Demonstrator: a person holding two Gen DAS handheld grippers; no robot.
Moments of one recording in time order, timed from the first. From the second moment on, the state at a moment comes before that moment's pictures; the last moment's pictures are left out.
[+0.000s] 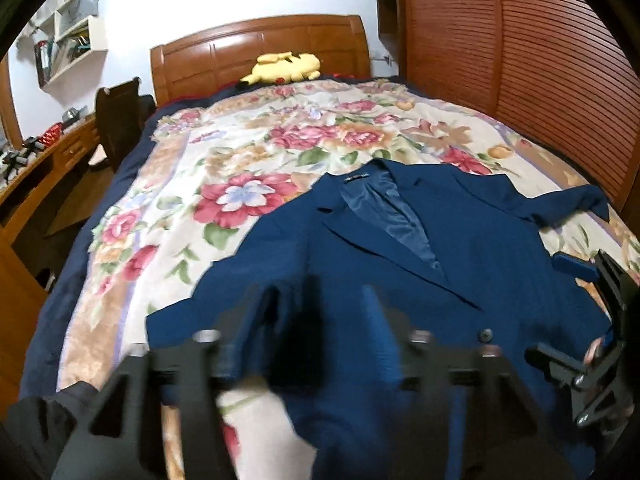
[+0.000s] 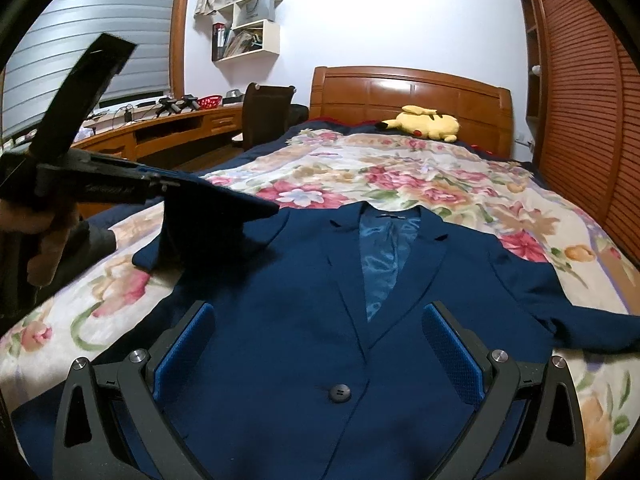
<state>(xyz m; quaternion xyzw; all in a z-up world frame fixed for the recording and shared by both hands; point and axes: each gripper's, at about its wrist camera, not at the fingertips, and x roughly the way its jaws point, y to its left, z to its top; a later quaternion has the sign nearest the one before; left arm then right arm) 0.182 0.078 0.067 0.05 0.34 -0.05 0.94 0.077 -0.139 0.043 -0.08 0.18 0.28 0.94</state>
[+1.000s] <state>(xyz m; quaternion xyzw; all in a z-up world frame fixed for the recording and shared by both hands) 0.218 0.228 -0.071 -0.06 0.45 0.10 0.89 0.085 -0.130 0.039 -0.10 0.20 0.31 0.92</state>
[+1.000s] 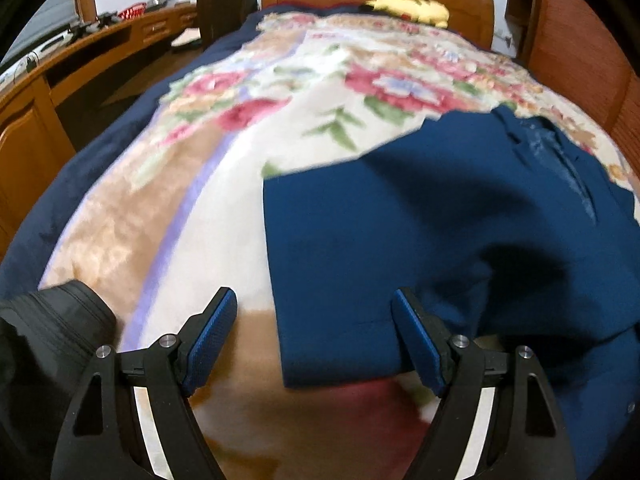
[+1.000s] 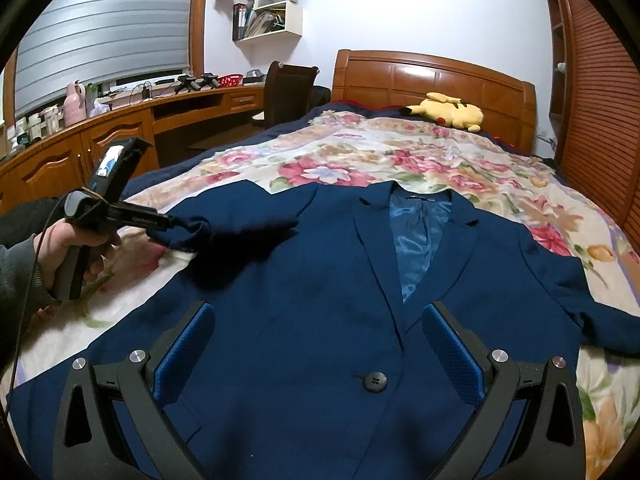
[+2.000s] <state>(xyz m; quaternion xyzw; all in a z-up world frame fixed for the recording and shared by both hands) 0.172 0.016 0.094 0.04 0.31 -0.12 0.94 0.101 -0.174 0.063 -0.06 0.20 0.25 0.94</state>
